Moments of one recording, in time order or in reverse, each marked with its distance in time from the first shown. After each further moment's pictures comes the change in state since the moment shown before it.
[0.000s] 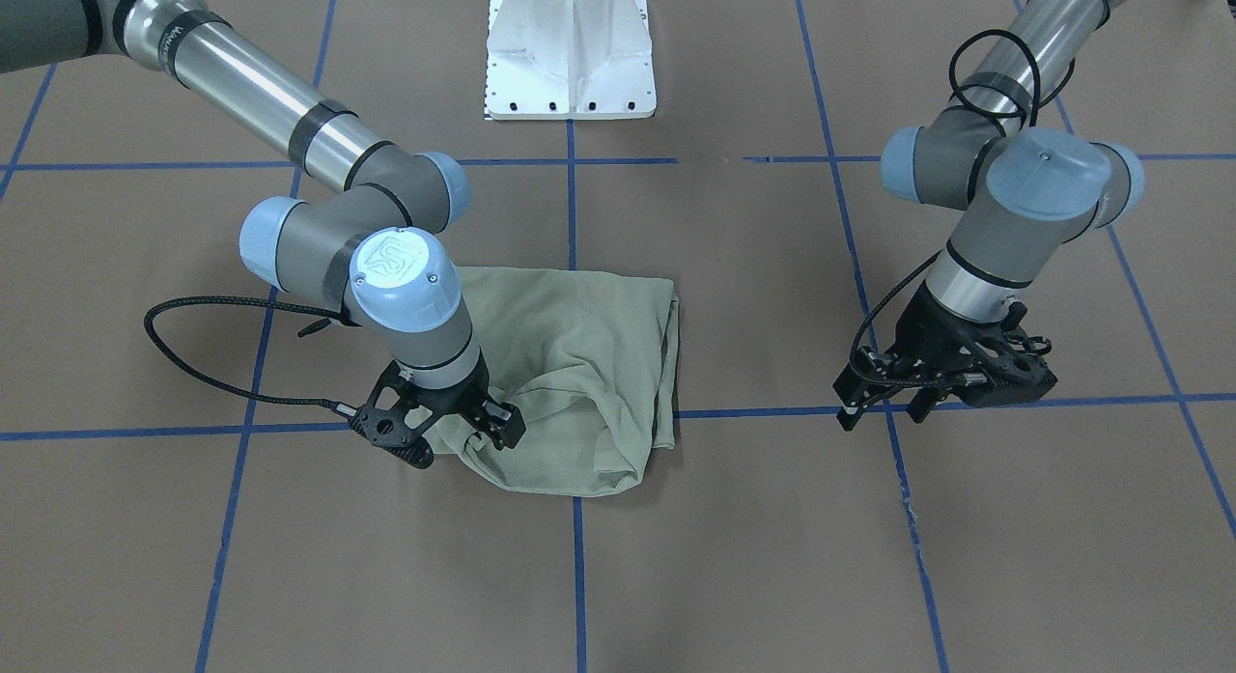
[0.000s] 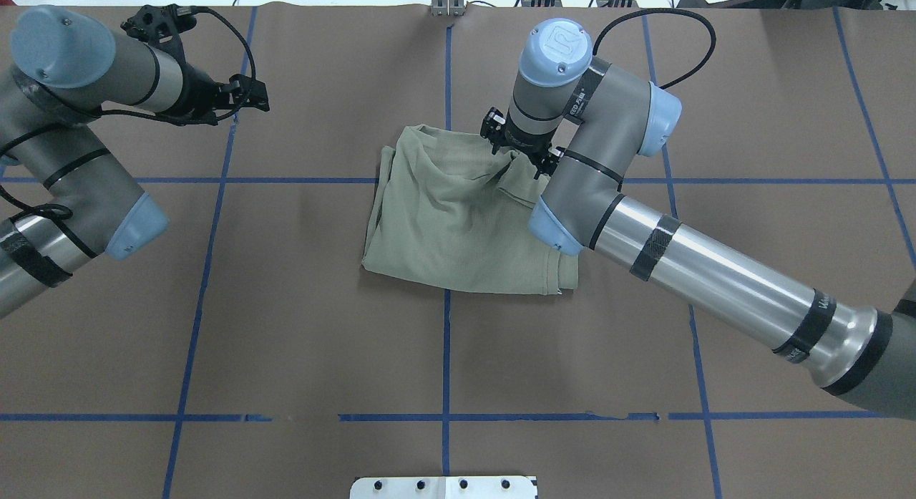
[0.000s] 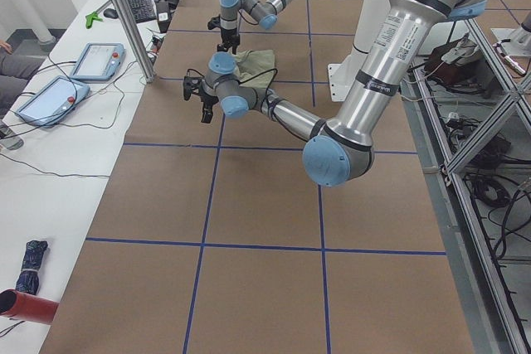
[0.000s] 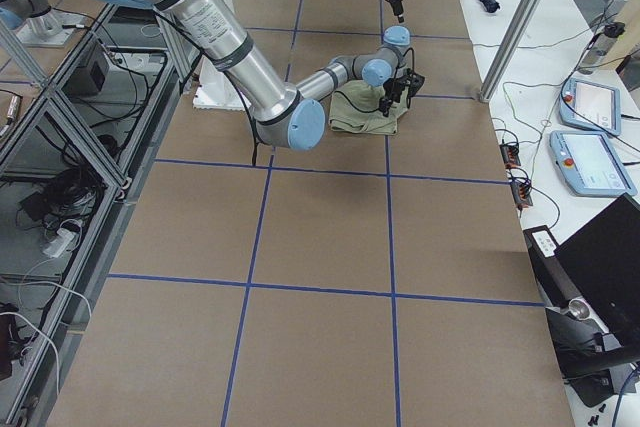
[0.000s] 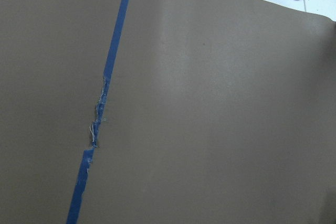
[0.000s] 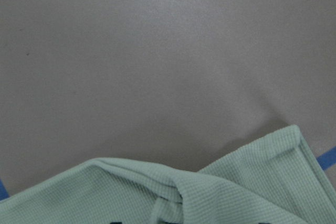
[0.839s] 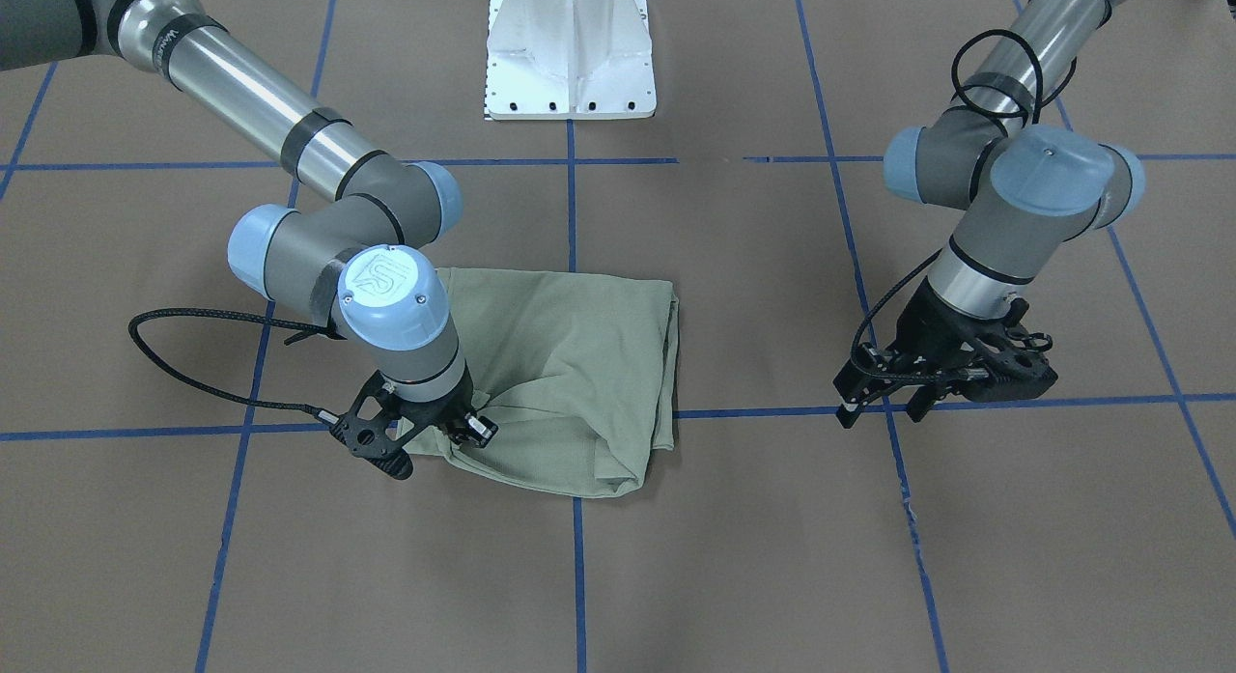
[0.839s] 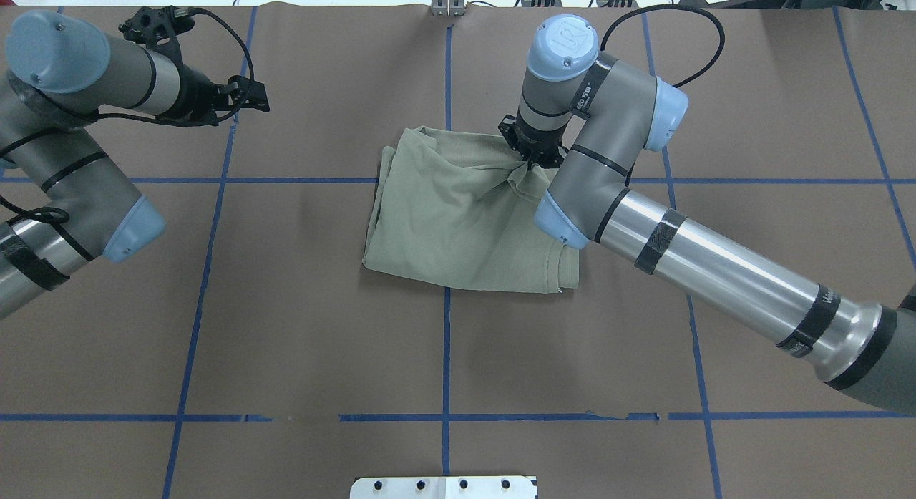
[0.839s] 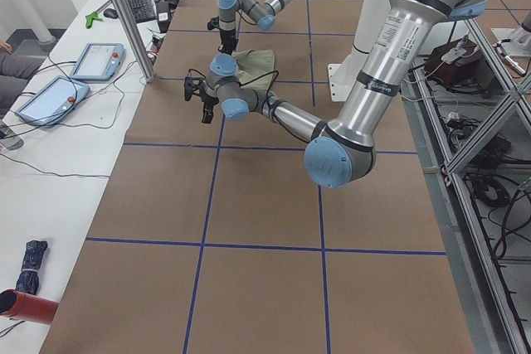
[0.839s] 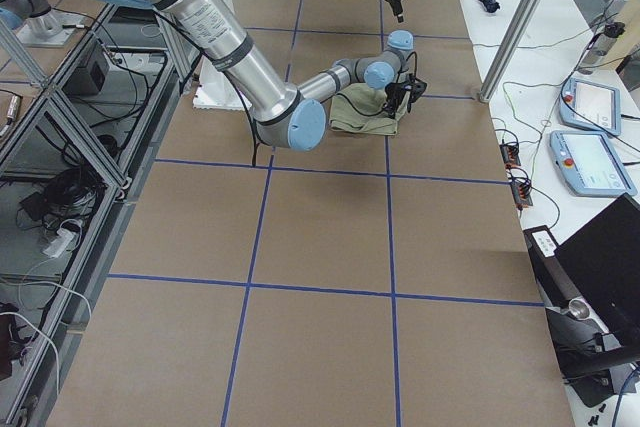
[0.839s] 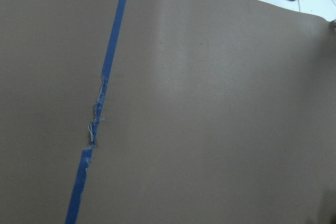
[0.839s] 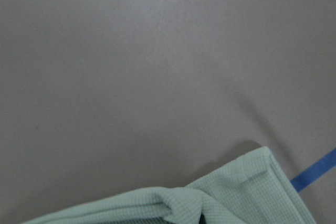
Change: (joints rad) left arm 0.002 0.009 0.000 -0.036 0.000 -0.007; right arm 0.024 -0.005 -0.010 -0.048 0.008 0.016
